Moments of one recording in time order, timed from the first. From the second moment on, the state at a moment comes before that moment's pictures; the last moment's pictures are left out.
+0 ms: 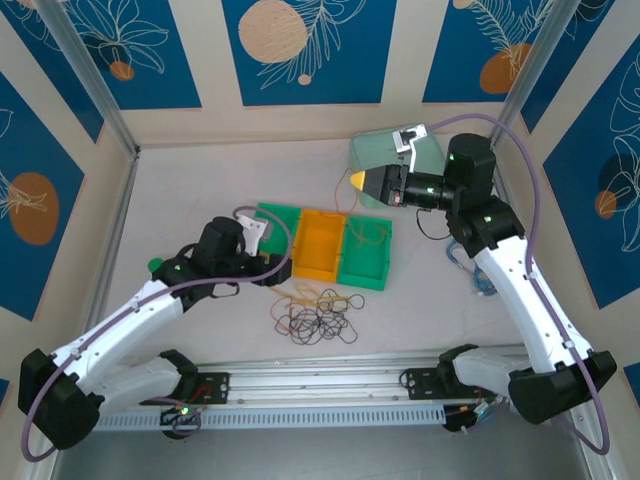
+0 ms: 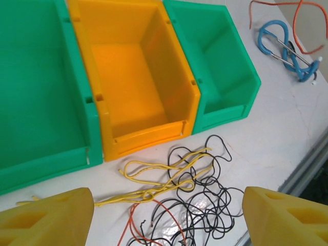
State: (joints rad) left arm -0.62 1.03 0.83 -0.50 0.24 -0.37; right arm 0.34 1.17 1.34 -0.37 -0.89 0.74
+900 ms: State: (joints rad) left arm -0.45 1.02 0.90 -0.57 0.33 -0.40; right arm 0.37 1.41 1.37 -0.28 -0.89 0.71
